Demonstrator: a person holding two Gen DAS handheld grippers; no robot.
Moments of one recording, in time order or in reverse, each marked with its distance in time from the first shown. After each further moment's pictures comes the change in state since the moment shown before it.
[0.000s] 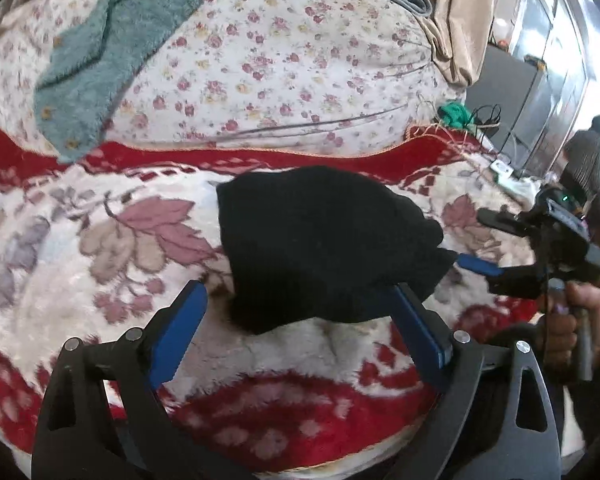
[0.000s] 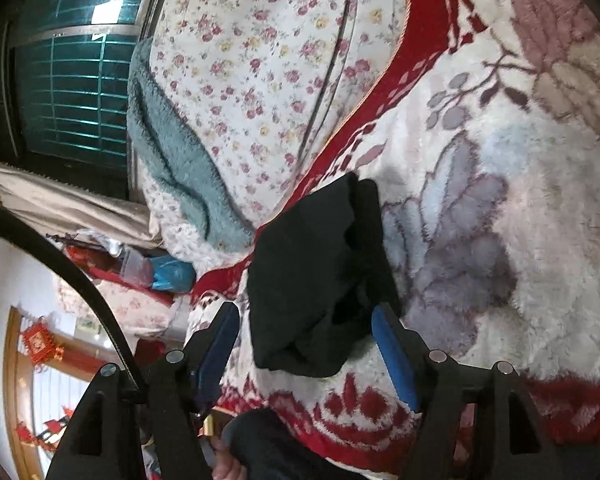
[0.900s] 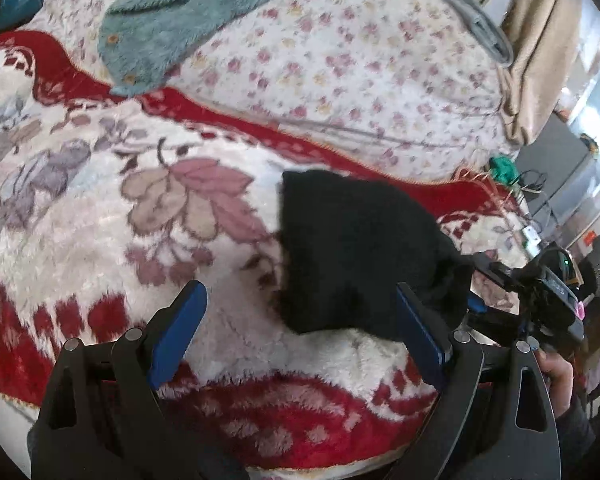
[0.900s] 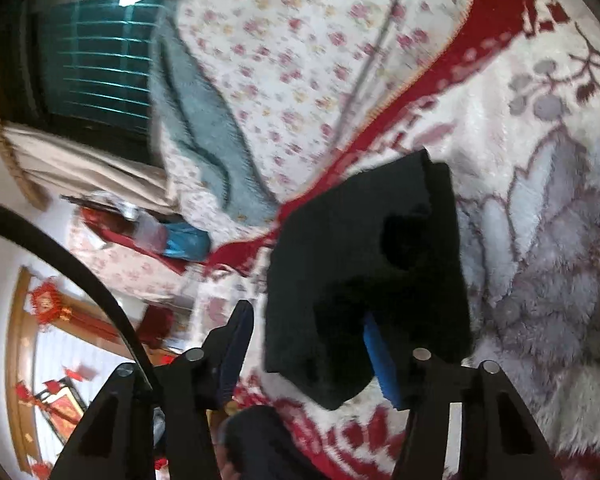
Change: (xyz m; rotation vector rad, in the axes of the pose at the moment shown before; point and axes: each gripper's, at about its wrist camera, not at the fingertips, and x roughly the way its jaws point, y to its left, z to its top) left arm 0.005 0.038 -0.003 -0.290 0.038 0.065; right arm 0.062 0.009 0.008 -0.094 0.087 0.036
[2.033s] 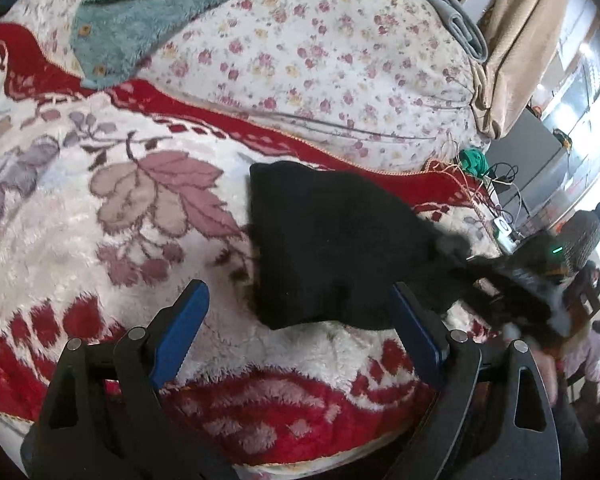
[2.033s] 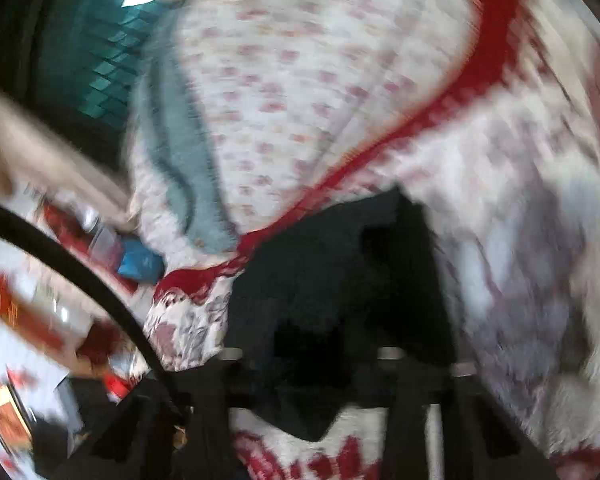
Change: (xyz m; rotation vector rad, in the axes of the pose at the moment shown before) left arm -0.001 0.000 0.003 0.000 0.025 -0.131; right arm 0.002 0.029 -0.010 -0.168 -0.163 -0.169
